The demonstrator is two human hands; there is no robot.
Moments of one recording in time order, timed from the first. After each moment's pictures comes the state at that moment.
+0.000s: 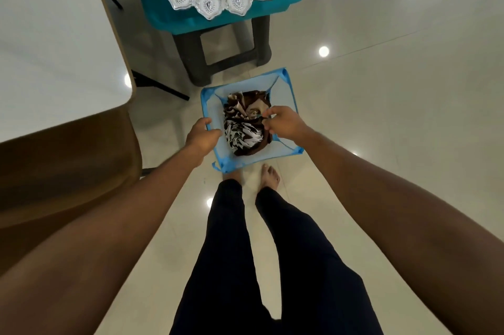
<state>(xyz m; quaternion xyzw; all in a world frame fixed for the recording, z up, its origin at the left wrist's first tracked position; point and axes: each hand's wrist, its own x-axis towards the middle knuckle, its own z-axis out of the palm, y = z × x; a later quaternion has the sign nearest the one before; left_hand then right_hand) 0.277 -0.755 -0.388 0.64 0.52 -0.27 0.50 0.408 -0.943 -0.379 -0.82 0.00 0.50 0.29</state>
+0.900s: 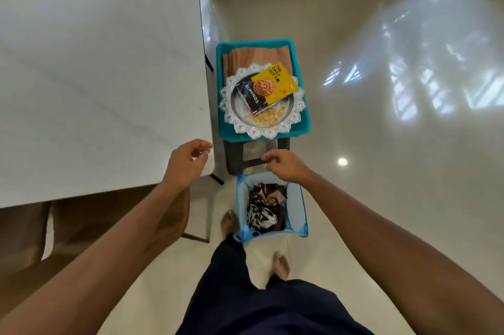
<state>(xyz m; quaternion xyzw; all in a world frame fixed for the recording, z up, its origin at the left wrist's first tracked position) 0.276 -0.667 -0.107 0.85 0.34 0.04 0.41 0.450 -0.878 -0.160 -0.84 -0.25 0.39 0.28</state>
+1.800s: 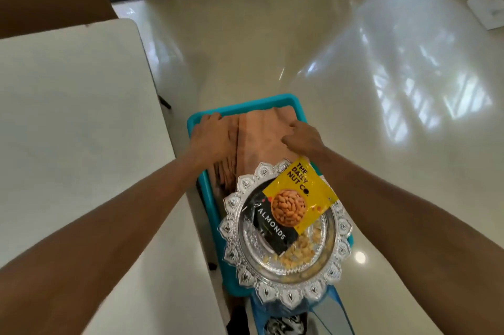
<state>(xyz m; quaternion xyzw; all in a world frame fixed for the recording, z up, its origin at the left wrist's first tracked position) 0.733 -0.401 -0.243 0.97 0.11 -0.12 0.18 0.834 -0.616 -0.254 -0.94 -0.03 0.29 0.17</state>
